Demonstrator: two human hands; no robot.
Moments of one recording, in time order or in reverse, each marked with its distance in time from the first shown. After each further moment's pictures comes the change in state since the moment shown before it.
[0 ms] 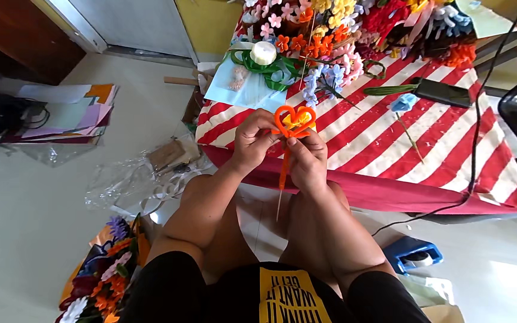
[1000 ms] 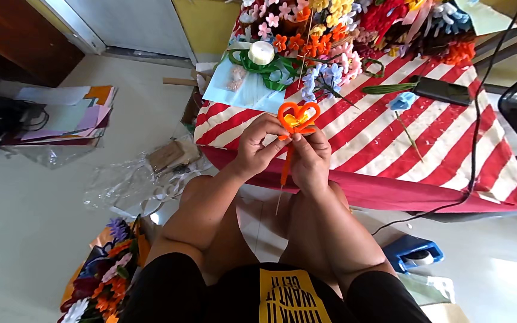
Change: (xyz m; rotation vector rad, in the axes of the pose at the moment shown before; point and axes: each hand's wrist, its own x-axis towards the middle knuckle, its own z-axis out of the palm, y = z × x) left_hand -0.002 0.005 0.007 0.151 -0.080 0.037; right_hand 0.001 0.000 -0.001 -0.008 0.085 -0.044
